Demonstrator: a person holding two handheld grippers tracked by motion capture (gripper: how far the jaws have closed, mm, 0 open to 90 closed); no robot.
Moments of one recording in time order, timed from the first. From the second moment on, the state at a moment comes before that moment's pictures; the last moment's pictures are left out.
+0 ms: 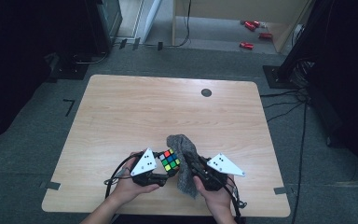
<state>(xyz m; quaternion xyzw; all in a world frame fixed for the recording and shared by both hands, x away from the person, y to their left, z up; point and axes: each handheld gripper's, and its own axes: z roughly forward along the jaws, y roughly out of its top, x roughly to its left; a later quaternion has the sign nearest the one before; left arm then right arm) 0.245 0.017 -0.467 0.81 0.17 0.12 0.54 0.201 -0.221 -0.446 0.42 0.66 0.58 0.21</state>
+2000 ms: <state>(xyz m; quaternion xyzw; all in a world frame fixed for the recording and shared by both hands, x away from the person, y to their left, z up) 0.257 0.040 -0.449 0.75 0.25 0.06 0.62 0.198 -0.184 -0.483 0.31 0.74 0.55 0.21</state>
